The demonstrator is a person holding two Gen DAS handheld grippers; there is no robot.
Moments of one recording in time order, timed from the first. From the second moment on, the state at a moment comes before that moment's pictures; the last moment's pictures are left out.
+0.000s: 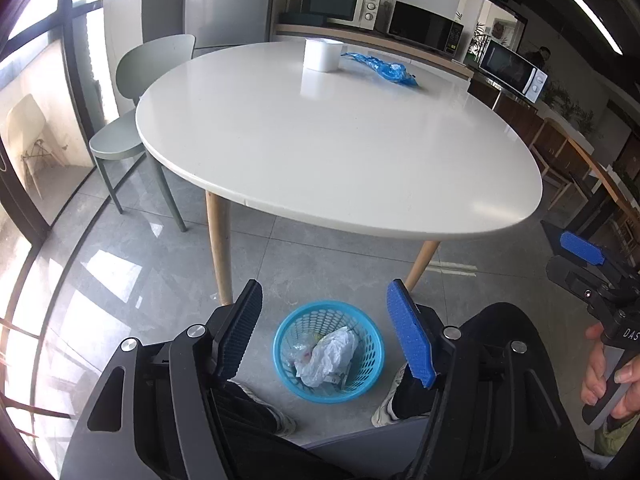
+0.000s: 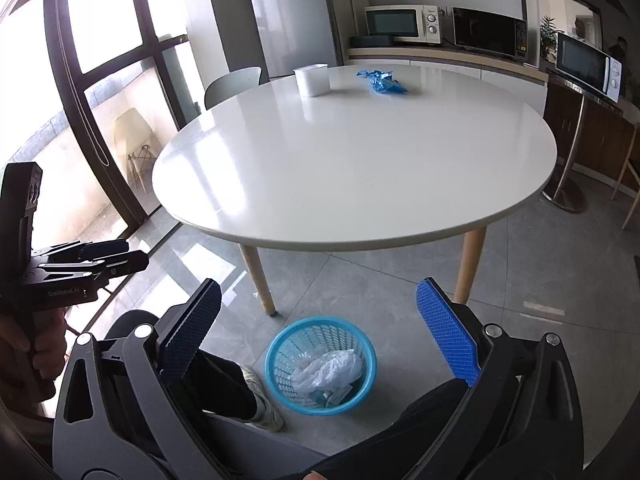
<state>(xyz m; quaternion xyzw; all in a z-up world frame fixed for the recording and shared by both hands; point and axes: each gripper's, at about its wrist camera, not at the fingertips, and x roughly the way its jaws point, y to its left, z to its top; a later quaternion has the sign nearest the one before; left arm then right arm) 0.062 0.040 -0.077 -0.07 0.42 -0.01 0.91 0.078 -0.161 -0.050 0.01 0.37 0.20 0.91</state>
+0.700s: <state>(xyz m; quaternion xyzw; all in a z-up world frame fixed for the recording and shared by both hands) 0.208 0.059 -0.011 -0.05 0.37 0.03 0.93 0.258 -0.153 -0.005 0.02 0.37 0.18 0.91</state>
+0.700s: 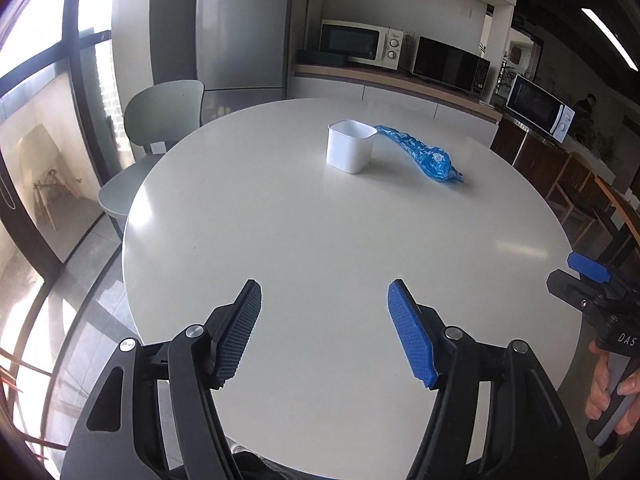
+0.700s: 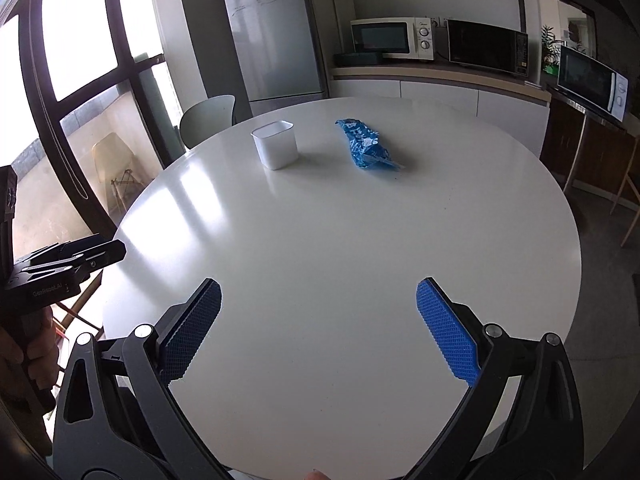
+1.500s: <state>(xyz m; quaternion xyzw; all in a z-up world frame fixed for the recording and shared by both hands) 0.415 0.087 0.001 -0.06 0.44 0.06 0.89 0.473 -0.136 -0.023 0.00 0.44 0.13 0.89</state>
